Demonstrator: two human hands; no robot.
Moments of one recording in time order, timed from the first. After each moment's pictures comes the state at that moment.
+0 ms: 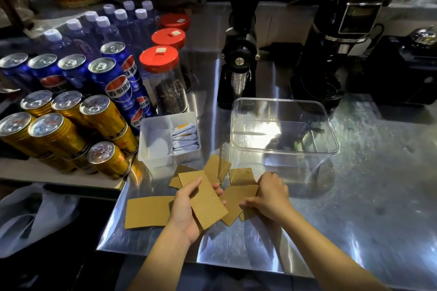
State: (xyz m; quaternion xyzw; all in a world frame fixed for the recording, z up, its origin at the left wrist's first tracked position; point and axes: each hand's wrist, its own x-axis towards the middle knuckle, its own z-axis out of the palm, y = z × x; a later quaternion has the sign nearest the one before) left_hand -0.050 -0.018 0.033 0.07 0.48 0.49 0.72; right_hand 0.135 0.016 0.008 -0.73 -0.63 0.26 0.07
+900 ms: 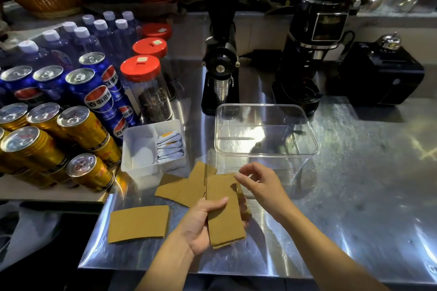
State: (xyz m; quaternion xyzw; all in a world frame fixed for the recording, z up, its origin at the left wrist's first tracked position) left_hand -0.013 -0.025 0.046 0.15 0.39 0.36 0.83; right_hand 0.148 0.013 0.049 -0.59 -0.56 0.45 0.37
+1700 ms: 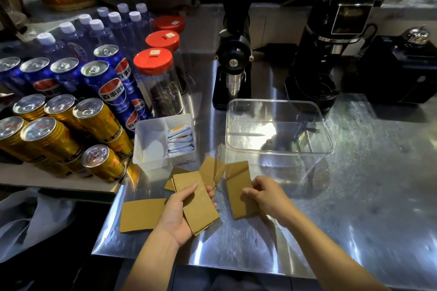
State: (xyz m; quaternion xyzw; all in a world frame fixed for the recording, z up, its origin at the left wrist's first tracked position) left_hand -0.060 -0.018 0.031 0.06 0.48 0.46 0.74; right_hand 0.142 0.010 0.028 -0.66 -0.54 0.48 0.20
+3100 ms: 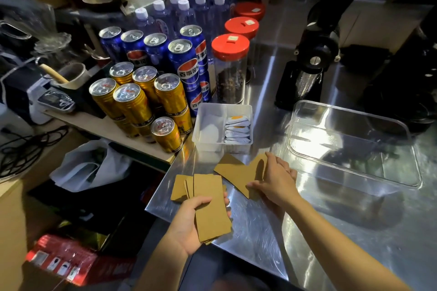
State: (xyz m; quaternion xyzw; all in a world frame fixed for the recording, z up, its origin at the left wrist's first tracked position) left_hand -0.116 -0.075 0.022 0.05 0.48 0.52 0.70; right_hand 0.059 0.058 -0.003 -0.62 -0.72 0.29 0.11
